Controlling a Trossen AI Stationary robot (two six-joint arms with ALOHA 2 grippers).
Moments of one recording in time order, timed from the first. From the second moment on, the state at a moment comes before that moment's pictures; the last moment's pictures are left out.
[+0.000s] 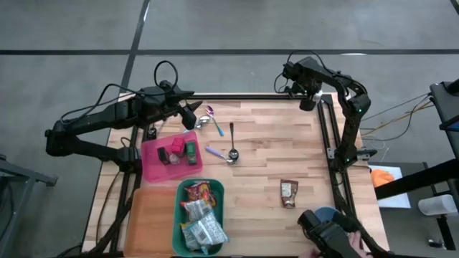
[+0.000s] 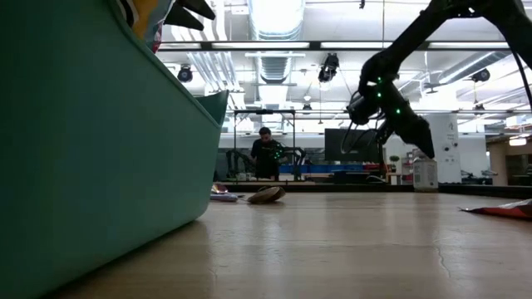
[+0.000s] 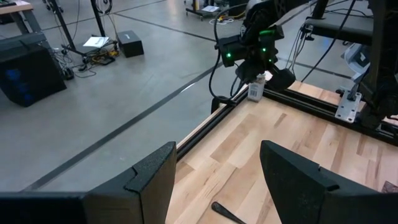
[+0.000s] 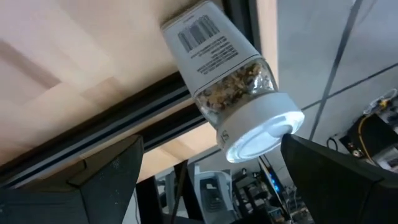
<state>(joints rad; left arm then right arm) 0.24 1.08 1.16 -0.45 -0.40 -0.13 -1.02 1.95 1.50 -1.39 0.55 -0.45</state>
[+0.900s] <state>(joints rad) 0.24 1.08 1.16 -0.45 -0.40 -0.13 -0.97 1.95 1.60 -1.41 0.45 -0.45</state>
